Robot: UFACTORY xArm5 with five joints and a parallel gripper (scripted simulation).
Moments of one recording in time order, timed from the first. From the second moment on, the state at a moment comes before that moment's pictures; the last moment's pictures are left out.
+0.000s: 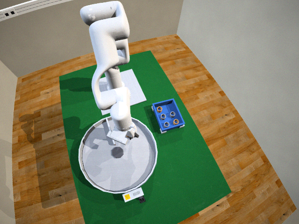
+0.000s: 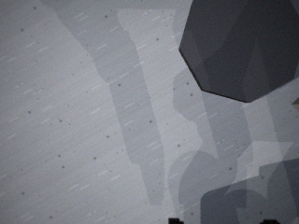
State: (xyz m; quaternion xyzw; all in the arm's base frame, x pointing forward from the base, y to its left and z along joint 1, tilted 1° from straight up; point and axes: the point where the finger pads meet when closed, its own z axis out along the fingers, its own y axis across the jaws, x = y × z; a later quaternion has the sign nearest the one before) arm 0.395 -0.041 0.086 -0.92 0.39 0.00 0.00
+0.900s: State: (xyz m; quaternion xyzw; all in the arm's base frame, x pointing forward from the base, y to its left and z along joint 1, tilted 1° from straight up) arm 0.395 -0.040 0.128 -0.92 0.39 0.00 0.00
